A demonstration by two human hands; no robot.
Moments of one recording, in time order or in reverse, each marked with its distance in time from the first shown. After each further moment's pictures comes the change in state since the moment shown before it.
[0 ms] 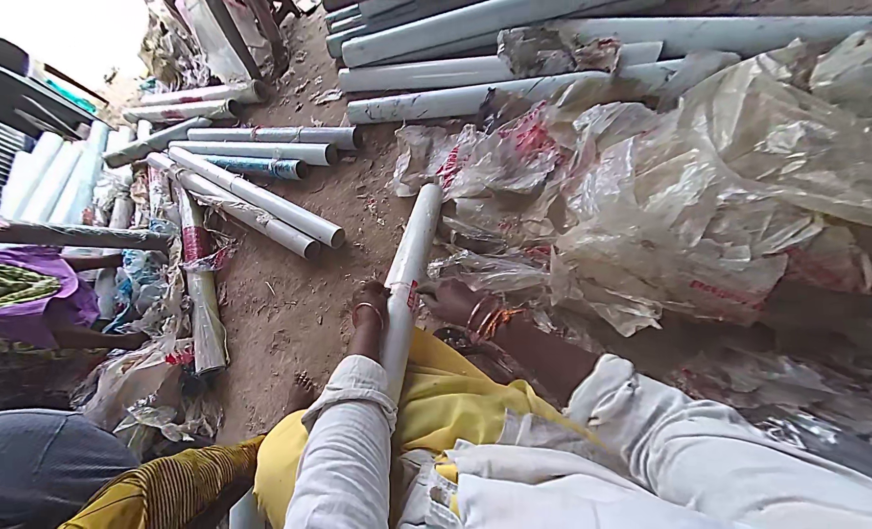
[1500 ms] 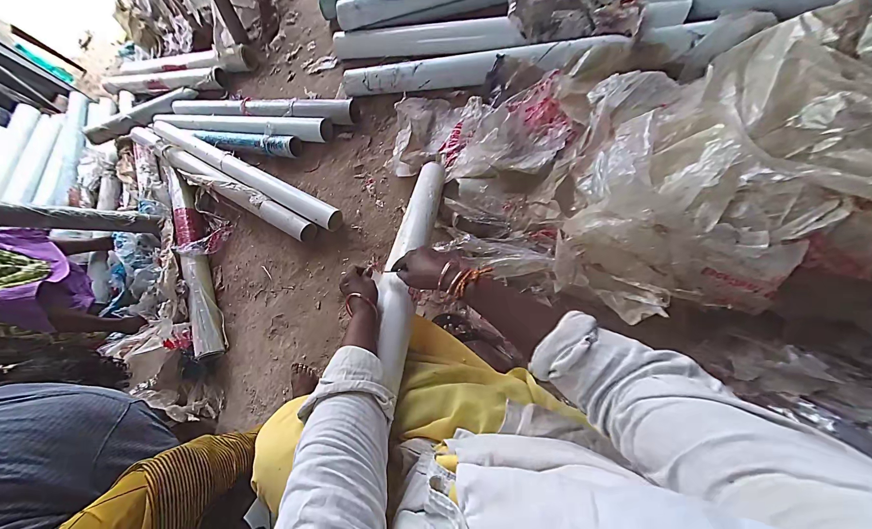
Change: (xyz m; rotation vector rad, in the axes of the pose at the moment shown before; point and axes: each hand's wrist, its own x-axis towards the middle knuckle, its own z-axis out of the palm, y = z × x) left_hand 0.006 -0.005 -0.002 -0.274 0.222 -0.072; right_hand 0.060 -0.017 -0.011 -0.148 -0.158 -0.093
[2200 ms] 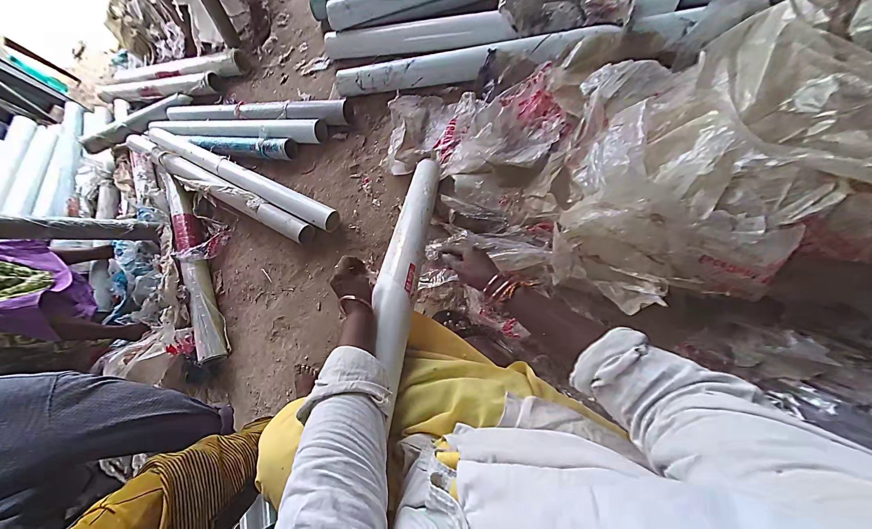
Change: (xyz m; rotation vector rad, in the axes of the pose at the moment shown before) left_hand -0.002 -0.007 -0.004 -0.076 0.161 0.207; right_hand -0.044 0.071 0.024 0.475 0.369 0.220
